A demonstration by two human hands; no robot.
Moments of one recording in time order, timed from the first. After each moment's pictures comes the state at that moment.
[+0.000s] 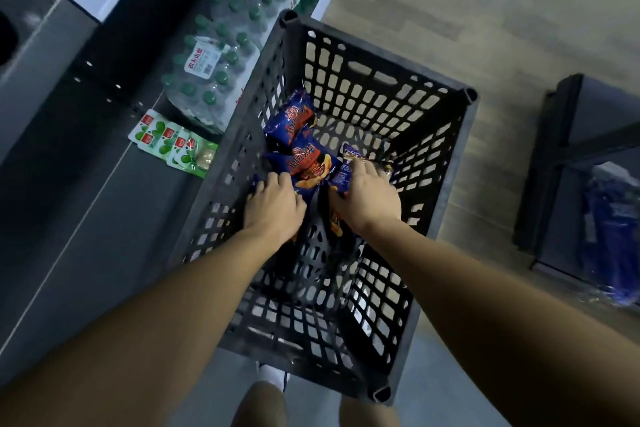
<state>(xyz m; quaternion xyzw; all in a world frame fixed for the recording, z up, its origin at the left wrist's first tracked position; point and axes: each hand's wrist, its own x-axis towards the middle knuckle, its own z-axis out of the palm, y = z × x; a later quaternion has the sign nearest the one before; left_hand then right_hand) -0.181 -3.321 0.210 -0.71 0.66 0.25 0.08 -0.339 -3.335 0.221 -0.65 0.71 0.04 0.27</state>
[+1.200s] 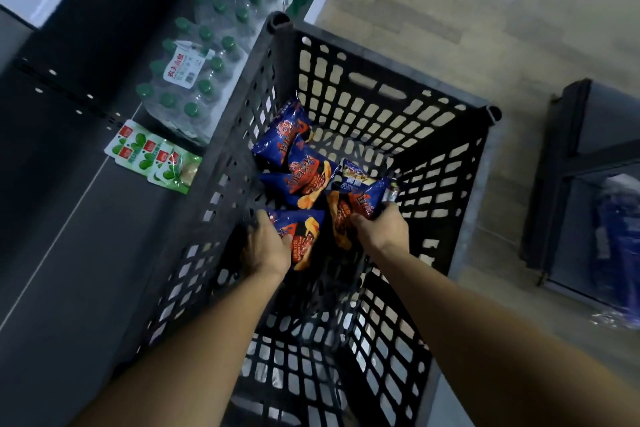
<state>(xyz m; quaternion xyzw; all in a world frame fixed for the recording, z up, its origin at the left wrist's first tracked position) -0.189 -3.328 0.140 -0.83 0.41 0.38 0.00 -0.366 -3.348 0.147 -0.32 0.82 -0.13 0.45</state>
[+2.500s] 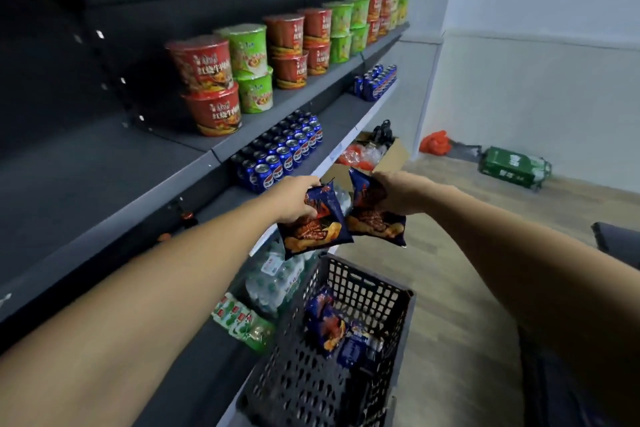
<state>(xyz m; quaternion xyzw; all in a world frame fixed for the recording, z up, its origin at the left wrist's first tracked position) -0.154 -3.364 0.732 -0.63 0.75 0.18 -0.06 -0.384 -3.397 0.741 -0.82 0.56 0.04 0.11</state>
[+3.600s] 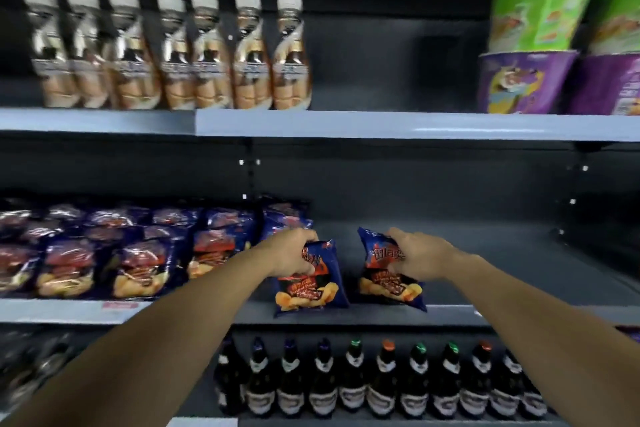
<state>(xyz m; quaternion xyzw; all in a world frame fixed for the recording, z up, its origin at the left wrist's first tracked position) 0.267 -2.807 0.843 -0.91 0.36 0.06 -0.17 0.155 -3.051 0.851 -1.00 0.06 0.01 0.03</state>
